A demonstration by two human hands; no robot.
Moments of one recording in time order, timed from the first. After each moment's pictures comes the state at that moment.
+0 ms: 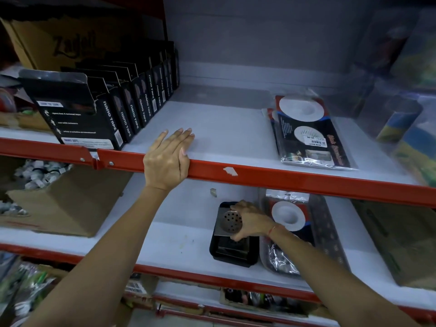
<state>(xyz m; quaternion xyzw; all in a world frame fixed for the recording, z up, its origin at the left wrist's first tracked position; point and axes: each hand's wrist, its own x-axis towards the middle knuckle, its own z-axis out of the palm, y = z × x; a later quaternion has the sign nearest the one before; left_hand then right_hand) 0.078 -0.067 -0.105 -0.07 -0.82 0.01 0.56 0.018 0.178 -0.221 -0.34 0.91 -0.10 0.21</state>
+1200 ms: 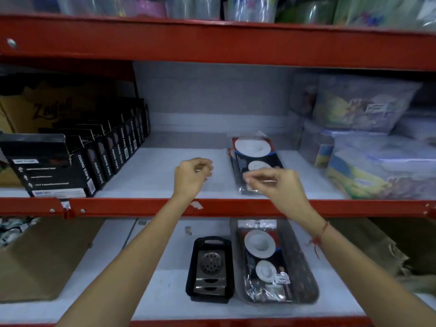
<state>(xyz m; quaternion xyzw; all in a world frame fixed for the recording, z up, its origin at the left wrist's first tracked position) 0.047 0.052 -0.020 0.04 -0.79 -0.57 0.23 0.062 0.271 -0.005 -0.27 0.81 -0.50 -0.14</state>
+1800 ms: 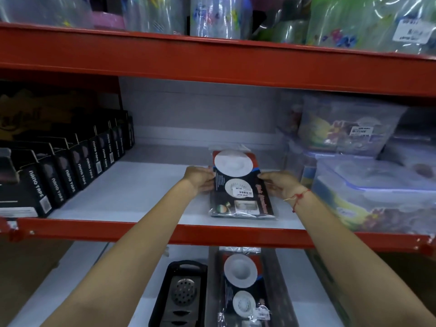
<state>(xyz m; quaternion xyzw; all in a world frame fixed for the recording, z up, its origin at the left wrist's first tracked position) -0.034 0.115 0.010 0.15 -0.67 -0.73 0.03 -0.098 0.328 0.004 0.06 0.71 -0.70 0.11</state>
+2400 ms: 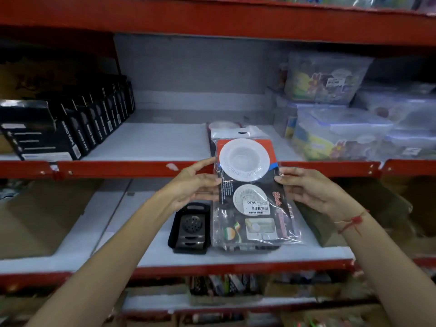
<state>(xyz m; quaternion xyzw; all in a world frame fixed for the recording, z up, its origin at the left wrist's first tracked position) 0.163 0.130 -0.027 0.02 -0.67 -0.74 -0.10 0.117 0.408 -0.026 -0.01 0.69 -0.71 0.17</state>
